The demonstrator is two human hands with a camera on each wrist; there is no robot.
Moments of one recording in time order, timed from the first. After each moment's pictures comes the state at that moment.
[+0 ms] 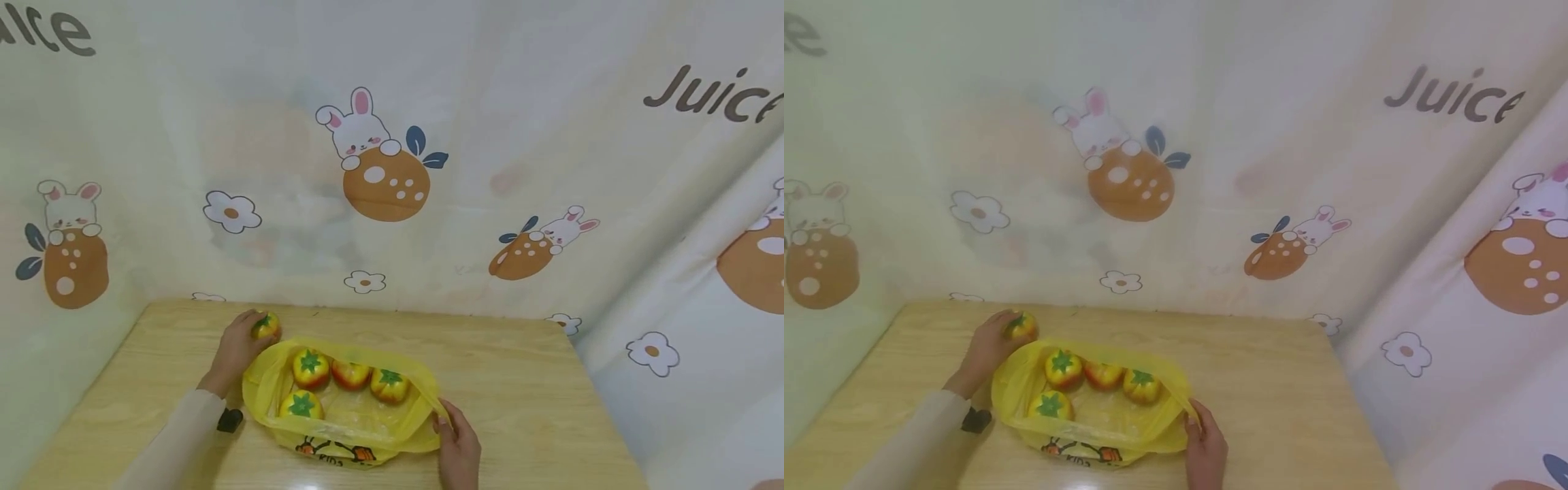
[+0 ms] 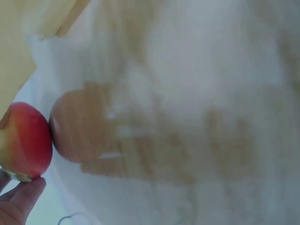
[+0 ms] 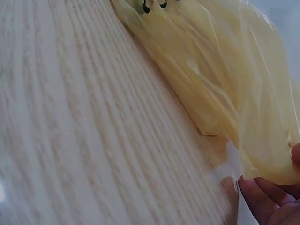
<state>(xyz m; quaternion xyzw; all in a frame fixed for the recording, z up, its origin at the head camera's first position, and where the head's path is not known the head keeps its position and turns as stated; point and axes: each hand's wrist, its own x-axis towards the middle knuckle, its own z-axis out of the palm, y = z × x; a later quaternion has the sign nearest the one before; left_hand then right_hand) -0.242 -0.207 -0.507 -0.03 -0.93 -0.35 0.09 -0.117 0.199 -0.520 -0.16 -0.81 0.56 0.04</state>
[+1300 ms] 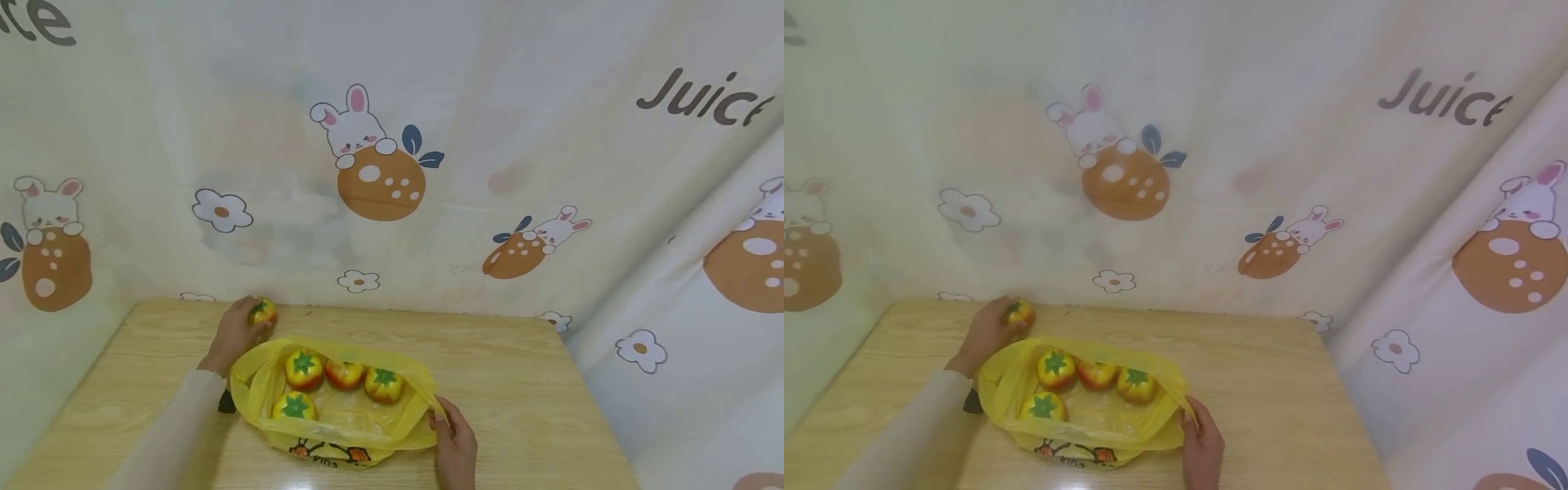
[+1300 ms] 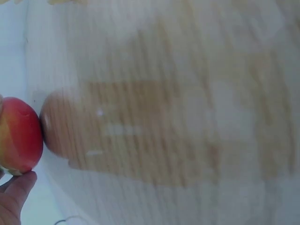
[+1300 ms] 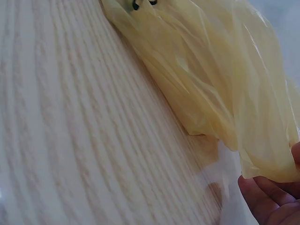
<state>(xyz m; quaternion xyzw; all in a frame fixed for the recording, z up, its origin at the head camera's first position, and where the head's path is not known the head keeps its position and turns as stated) -0.276 -0.209 -0.512 -0.06 -0.93 -0.36 0.10 -0.120 0.205 -0.520 -0.16 -0.81 0.57 0.06</state>
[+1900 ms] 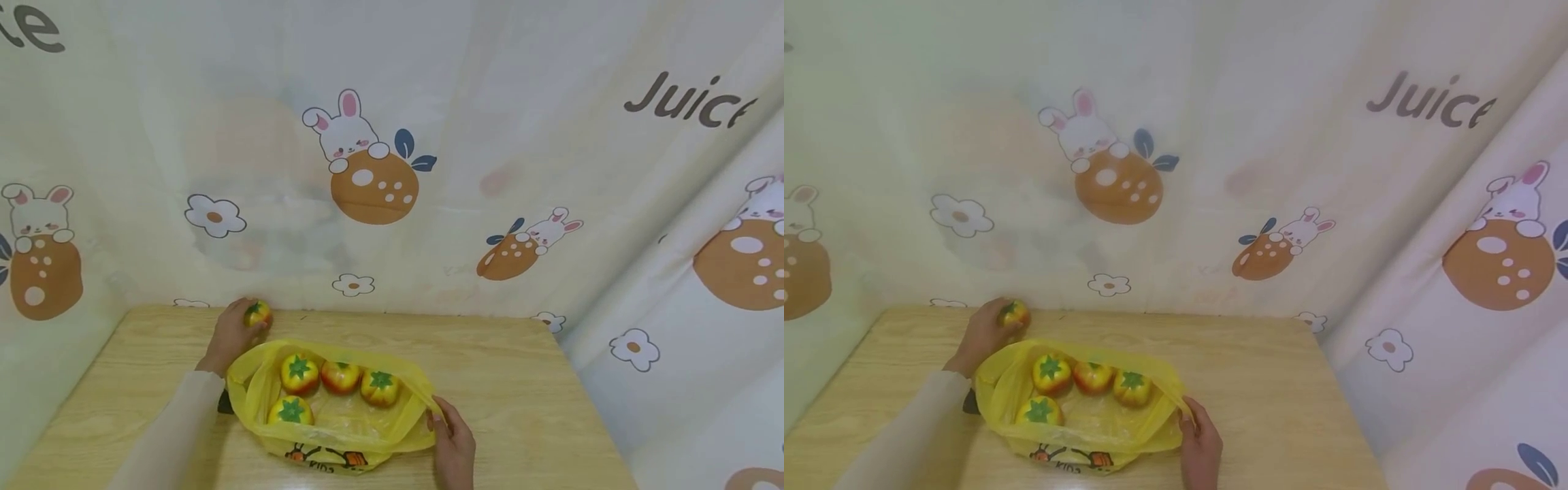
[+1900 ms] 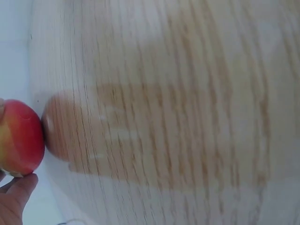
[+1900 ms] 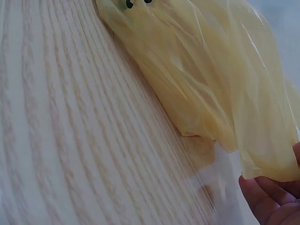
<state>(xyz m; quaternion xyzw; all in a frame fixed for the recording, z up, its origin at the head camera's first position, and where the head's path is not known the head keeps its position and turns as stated) -0.285 -0.209 -0.513 -0.06 -0.92 -0.38 0.11 -0.122 0.208 -0.519 -0.15 -0.80 0.57 0.08</state>
